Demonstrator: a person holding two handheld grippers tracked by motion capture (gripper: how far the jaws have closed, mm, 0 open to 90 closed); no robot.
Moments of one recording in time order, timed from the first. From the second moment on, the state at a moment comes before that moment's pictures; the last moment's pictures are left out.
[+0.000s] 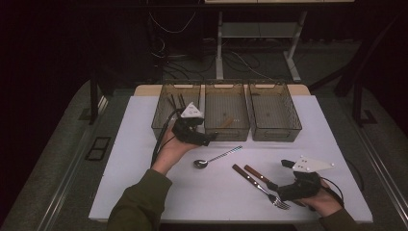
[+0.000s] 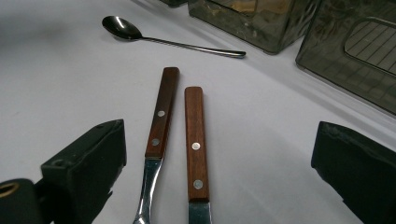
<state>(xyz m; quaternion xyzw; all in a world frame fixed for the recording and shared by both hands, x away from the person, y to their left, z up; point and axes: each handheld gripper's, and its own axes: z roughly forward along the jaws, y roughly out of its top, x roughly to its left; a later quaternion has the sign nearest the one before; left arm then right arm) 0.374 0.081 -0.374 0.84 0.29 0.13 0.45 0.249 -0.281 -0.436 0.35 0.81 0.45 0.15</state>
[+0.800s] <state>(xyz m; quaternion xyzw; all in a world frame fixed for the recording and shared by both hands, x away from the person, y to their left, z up) 0.324 0.120 -0.426 0.84 0.32 0.09 0.44 0.250 -0.281 -0.437 0.35 0.81 0.44 0.15</state>
